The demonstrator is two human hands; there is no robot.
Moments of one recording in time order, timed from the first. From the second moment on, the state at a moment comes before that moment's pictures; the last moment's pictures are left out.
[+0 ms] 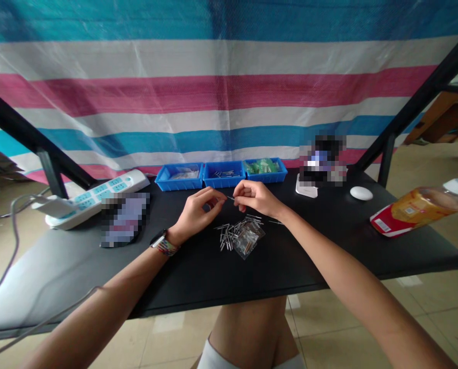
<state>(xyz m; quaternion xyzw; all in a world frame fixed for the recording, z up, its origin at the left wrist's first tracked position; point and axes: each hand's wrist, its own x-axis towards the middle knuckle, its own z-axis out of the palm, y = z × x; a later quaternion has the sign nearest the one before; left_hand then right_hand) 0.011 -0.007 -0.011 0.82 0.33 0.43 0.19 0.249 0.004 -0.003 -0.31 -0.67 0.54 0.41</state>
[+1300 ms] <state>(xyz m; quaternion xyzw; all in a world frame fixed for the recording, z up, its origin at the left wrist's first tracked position) 0.009 -0.008 -0.011 0.79 0.38 0.42 0.23 0.234 0.002 -0.013 -0.34 -0.62 0.50 0.50</state>
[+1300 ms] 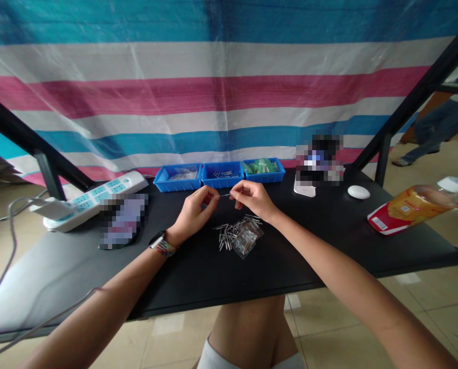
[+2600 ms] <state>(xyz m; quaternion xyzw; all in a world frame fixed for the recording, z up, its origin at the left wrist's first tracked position) 0.009 -0.008 -0.009 0.80 0.38 0.40 0.24 0.274 0.011 0.014 -0.40 -0.80 0.37 0.24</state>
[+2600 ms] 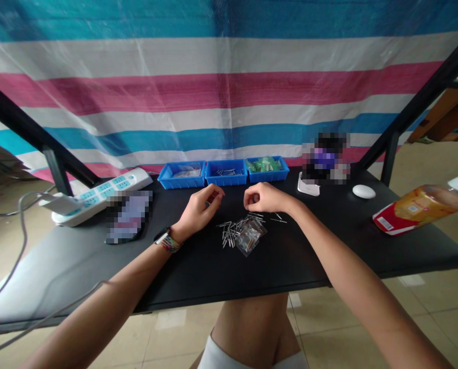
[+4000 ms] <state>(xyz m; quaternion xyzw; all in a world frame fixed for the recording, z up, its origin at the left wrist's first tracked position) 0.009 -0.007 -0.003 0.83 0.33 0.41 0.19 0.243 0.004 -0.005 -0.34 -0.63 0.54 0.45</state>
